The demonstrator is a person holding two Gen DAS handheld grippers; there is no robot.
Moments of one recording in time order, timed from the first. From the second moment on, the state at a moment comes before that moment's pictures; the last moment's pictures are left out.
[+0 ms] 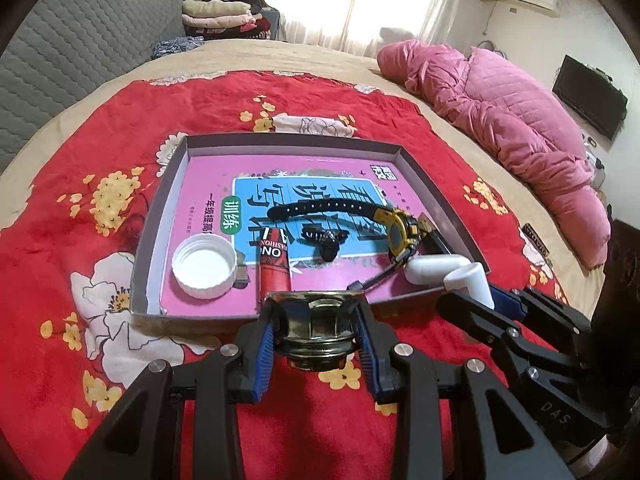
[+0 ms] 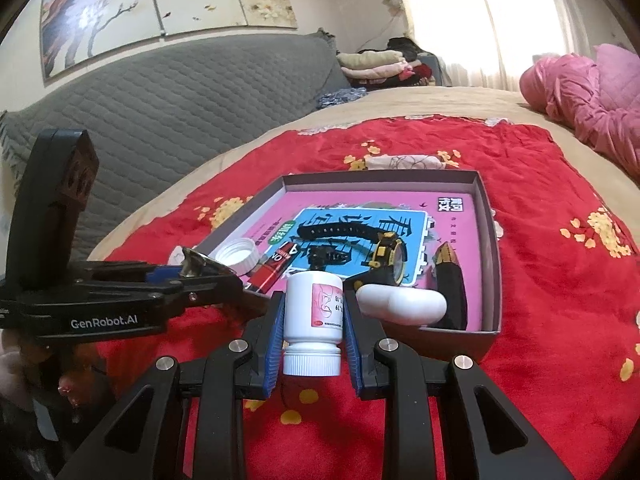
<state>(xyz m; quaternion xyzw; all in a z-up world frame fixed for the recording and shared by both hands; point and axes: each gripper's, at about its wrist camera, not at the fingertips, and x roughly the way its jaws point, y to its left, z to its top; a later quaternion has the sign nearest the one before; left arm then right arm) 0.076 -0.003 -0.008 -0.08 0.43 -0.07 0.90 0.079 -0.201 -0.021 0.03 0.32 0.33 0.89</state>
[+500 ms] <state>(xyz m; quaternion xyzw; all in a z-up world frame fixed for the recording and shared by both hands) 0.103 -0.008 -0.009 -0.10 0.43 -0.07 0.89 0.096 -0.231 -0.009 0.07 0.29 0.29 0.91</state>
